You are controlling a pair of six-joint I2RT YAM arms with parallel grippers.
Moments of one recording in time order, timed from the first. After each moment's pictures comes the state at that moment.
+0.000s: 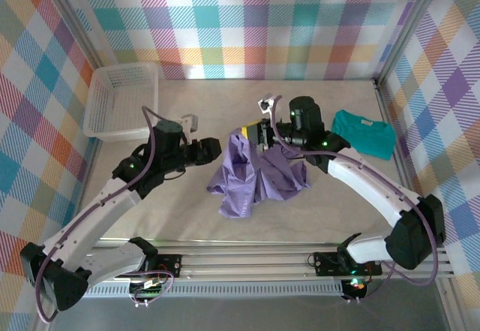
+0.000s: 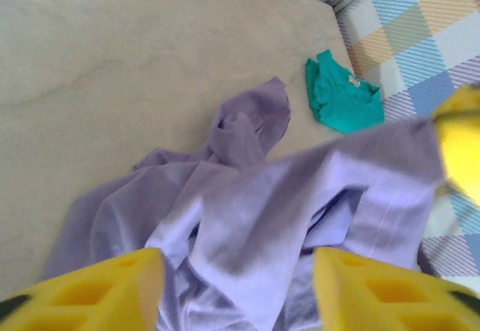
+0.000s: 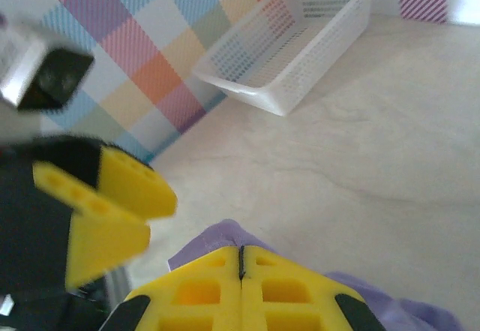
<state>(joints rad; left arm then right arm) -0.57 1.03 0.99 -0.53 0.14 -0.66 0.61 1.37 1.14 -0.13 -0.56 0.33</state>
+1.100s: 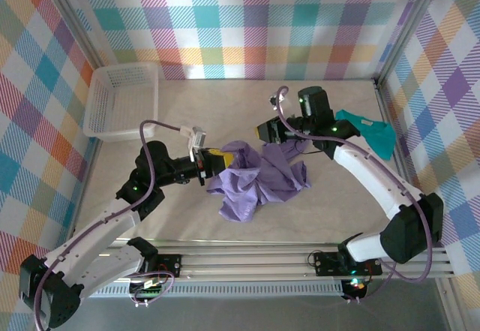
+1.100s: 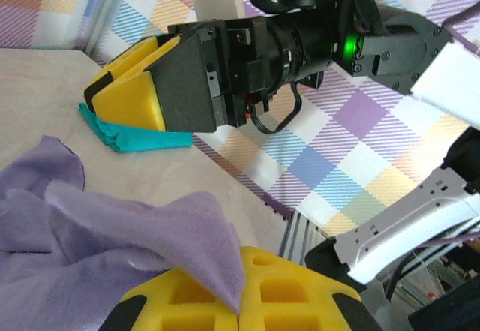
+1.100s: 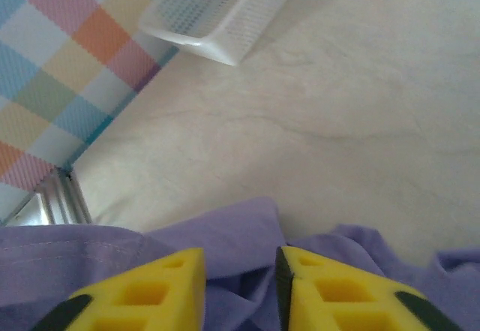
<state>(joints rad) -0.57 0.91 0.69 0.16 0.66 -0.51 0.49 1.37 1.26 -0.49 -0.56 0.13</state>
